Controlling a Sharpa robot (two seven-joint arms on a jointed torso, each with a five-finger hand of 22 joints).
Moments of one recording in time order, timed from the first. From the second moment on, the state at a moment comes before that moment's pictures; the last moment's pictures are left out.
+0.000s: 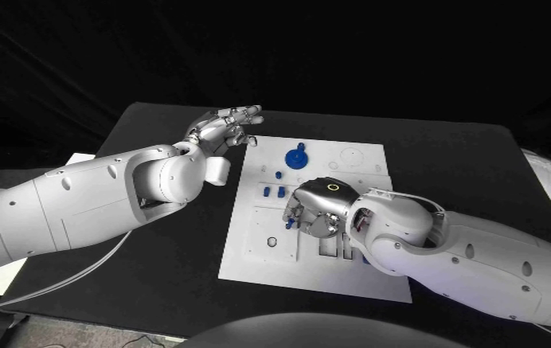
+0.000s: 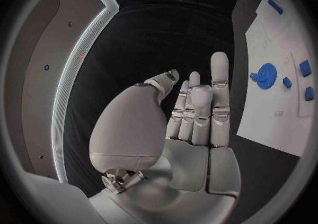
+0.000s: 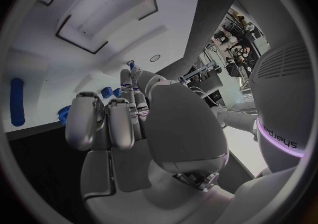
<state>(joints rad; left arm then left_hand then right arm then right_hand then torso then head) 1.14 -0.87 -0.03 1.55 0.22 -0.27 0.41 1.32 -0.13 0.45 0.06 0.12 0.95 0.19 0.13 0.07 1.10 0.11 0.28 0.12 1.30 0.02 1.17 0.69 0.16 1.28 0.12 0.56 0.74 0.94 -0.73 0.03 1.73 -1.77 -0.15 -0.16 1.45 -0.09 0.47 0.07 0.05 1.18 0.12 0.07 0.09 1.27 0.05 0.07 0.10 1.47 -0.02 1.37 1.26 0.08 1.42 0.08 1.32 1.14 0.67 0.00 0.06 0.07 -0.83</state>
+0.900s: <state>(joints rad) 1.14 -0.87 -0.03 1.55 0.21 -0.27 0.40 1.32 -0.13 0.44 0.07 0.12 0.95 0.19 0.13 0.07 1.10 0.11 0.28 0.12 1.30 0.02 1.17 0.69 0.16 1.28 0.12 0.56 0.74 0.94 -0.69 0.03 1.70 -1.82 -0.12 -0.17 1.45 -0.10 0.47 0.07 0.05 1.18 0.12 0.08 0.09 1.27 0.06 0.07 0.10 1.47 -0.02 1.37 1.26 0.08 1.42 0.08 1.32 1.14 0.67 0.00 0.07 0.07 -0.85</state>
